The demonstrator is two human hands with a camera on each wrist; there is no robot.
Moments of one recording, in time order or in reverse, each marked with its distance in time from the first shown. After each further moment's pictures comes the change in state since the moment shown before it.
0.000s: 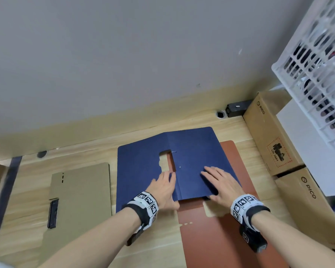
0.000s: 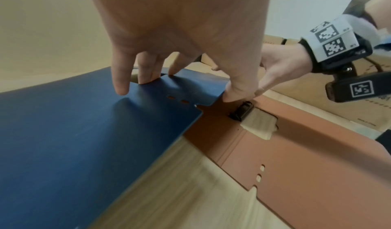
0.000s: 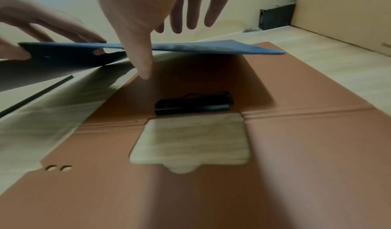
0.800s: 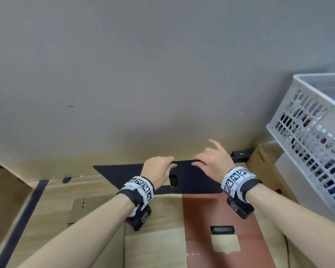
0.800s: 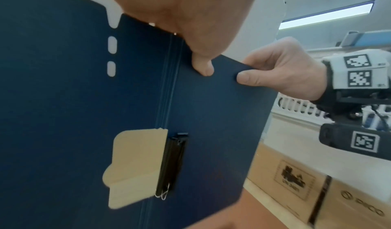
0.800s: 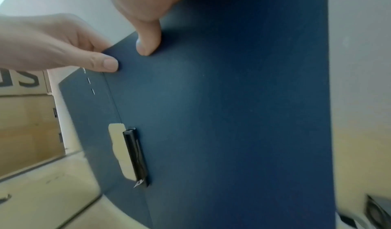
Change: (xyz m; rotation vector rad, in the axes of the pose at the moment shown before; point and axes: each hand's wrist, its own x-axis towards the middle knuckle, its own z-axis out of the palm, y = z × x) left_hand -0.055 -0.063 -0.177 -0.029 0.748 0.013; right_hand 0.077 -0.094 -0.220 -0.296 0.753 -0.378
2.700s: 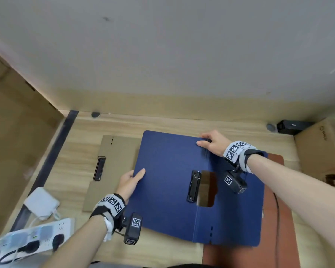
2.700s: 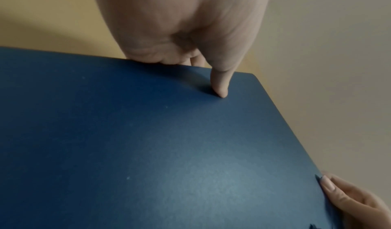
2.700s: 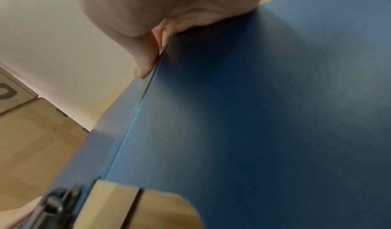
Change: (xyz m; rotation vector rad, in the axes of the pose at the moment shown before) left_hand -0.239 -0.103 0.098 -1.337 -0.020 -1.314; right_hand 0.024 -0.090 0.130 0.798 -0.814 0.374
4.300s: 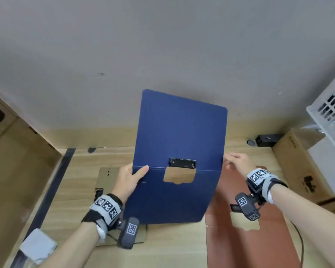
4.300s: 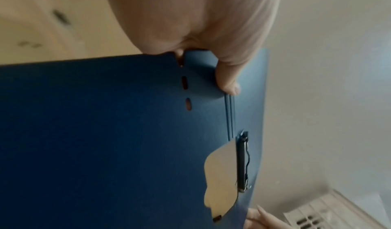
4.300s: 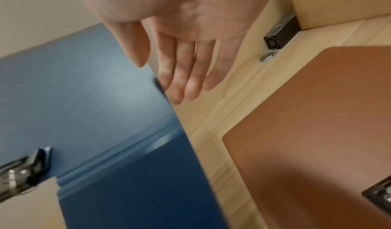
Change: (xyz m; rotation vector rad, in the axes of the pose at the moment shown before) left_hand -0.054 0.114 0.018 0.122 -0.117 0.540; right_hand -0.100 0.044 -0.035 0.564 0.521 0.242
